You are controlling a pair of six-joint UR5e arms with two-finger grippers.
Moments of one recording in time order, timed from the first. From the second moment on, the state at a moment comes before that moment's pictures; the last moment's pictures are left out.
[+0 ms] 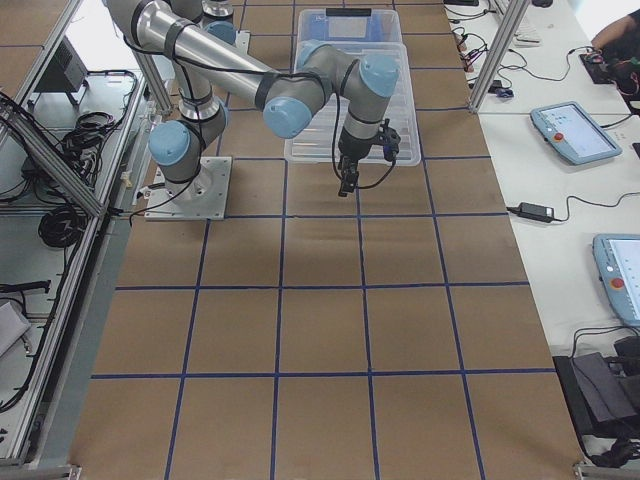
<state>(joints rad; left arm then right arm) -1.32 -1.75 -1.52 -1.57 1.58 0.21 1.05 -1.43 1.66 -1.68 -1.73 -0.48</state>
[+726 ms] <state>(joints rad) -1.57 -1.64 -1.49 -1.62 1.57 -0.06 1.13 -1.40 1.73 -1.79 -1.71 -0.40</state>
